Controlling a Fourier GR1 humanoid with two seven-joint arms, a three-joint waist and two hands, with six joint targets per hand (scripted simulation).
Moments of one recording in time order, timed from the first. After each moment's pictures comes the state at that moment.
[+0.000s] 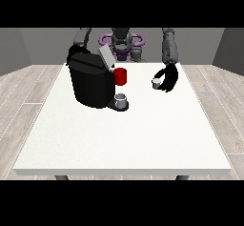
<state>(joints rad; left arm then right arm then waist) -0.54 0.35 0.04 -0.64 -0.54 0.12 -0.23 -0.20 -0.03 -0.03 -1.40 0.00 -0.16 -0.04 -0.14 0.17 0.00</state>
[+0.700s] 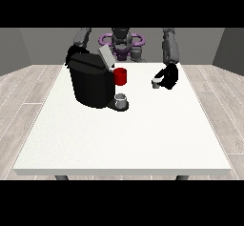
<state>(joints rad) -0.62 0.38 0.03 -0.57 -0.62 0.14 -0.30 -0.21 -0.02 -0.05 -1.39 -0.02 -0.16 -0.04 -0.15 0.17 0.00</state>
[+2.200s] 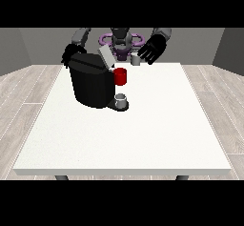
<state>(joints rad) -1.04 0.46 0.12 -0.68 -0.60 -0.15 -0.14 -0.28 -0.02 -0.02 -1.32 -0.02 -0.13 -0.08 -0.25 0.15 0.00</state>
